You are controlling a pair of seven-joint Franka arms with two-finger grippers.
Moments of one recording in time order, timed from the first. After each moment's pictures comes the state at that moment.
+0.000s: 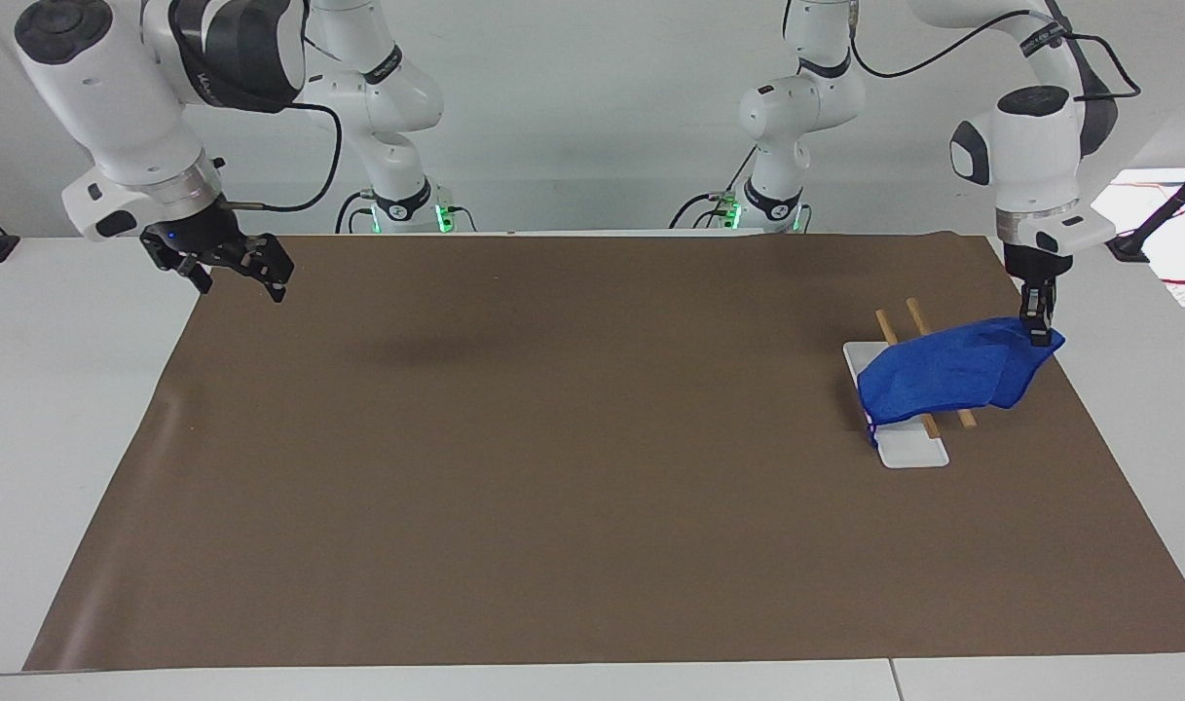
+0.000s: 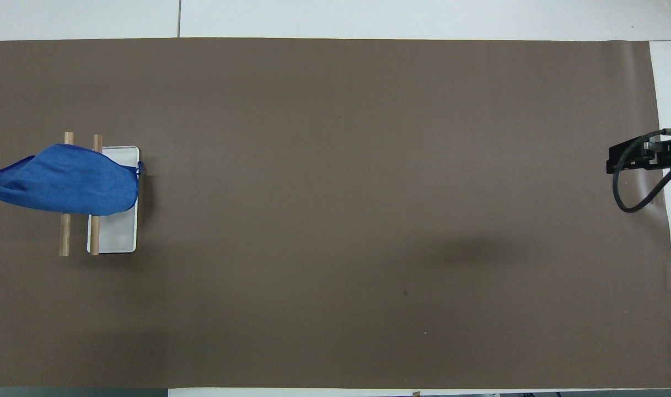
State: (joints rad) left arm 0.22 -0.19 0.03 -2.36 0.47 2.68 -0.97; right arm 0.00 -0.02 -0.07 -1.69 -0.06 1.63 0.07
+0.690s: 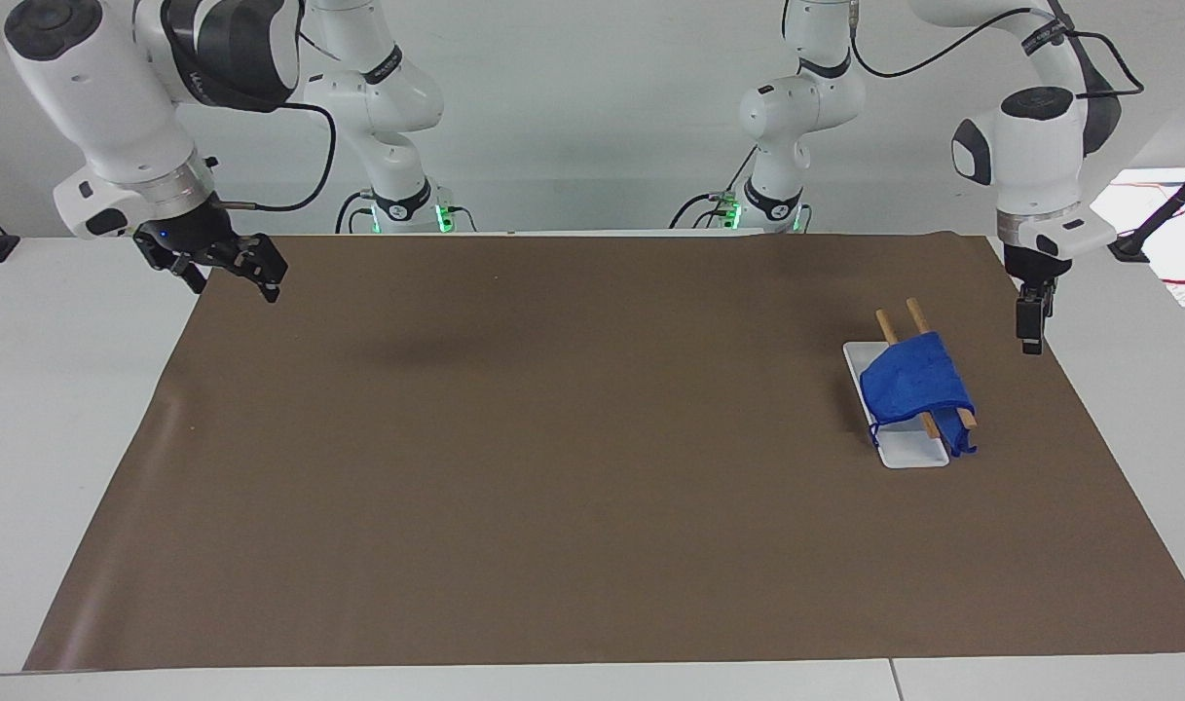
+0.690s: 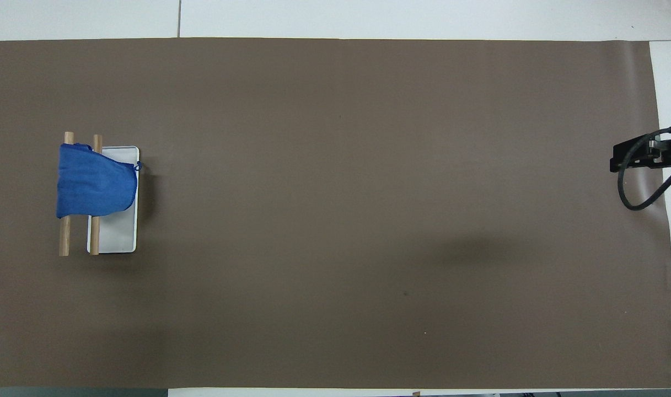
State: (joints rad) left arm 0.21 -0.17 0.02 -2.27 0.47 2.55 -0.93; right arm -0.01 -0.02 -0.07 -1.69 -0.05 1.64 0.07
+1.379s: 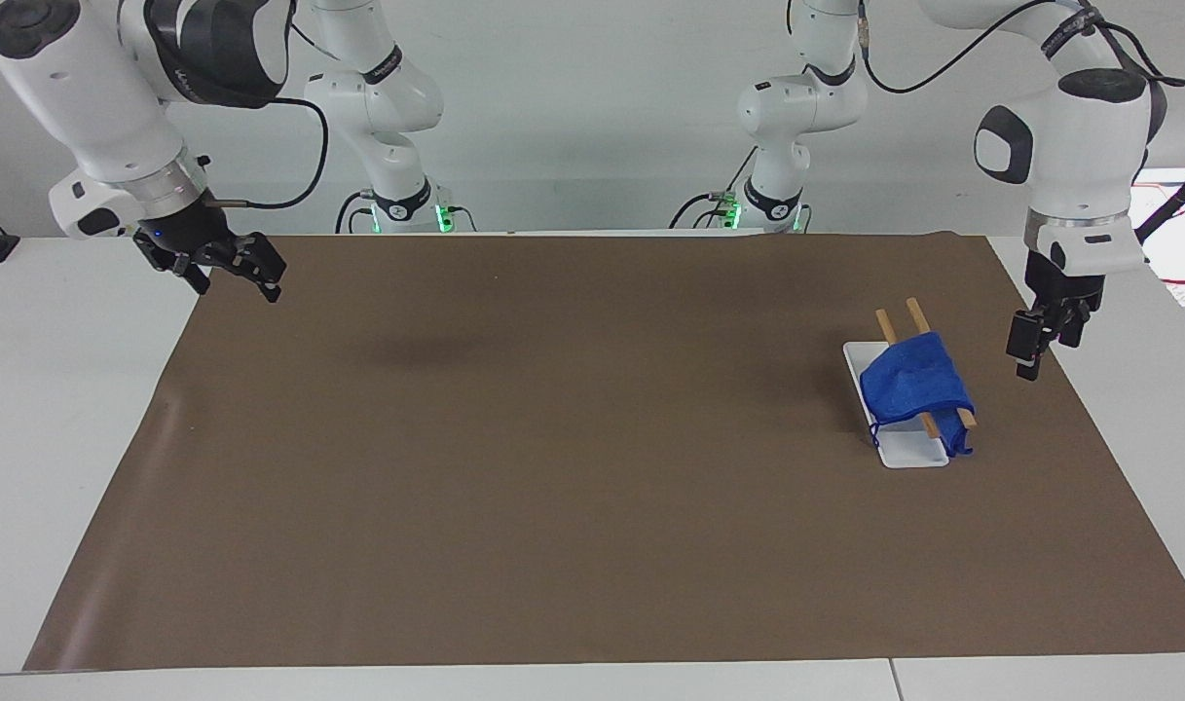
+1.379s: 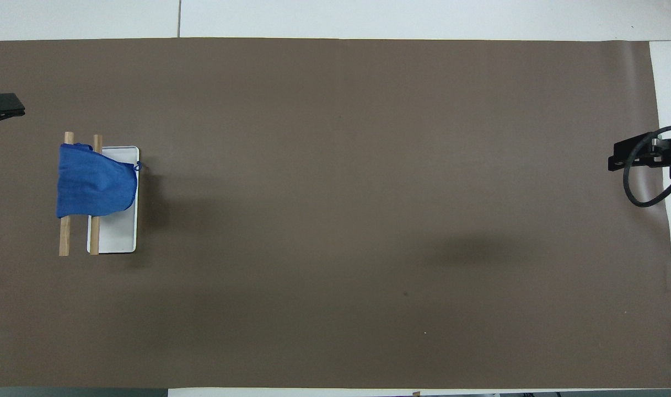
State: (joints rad) left arm 0.07 0.00 0.01 -1.88 0.17 2.26 -0.37; right arm -0.02 -0.02 -0.07 -1.69 0.00 1.64 0.07
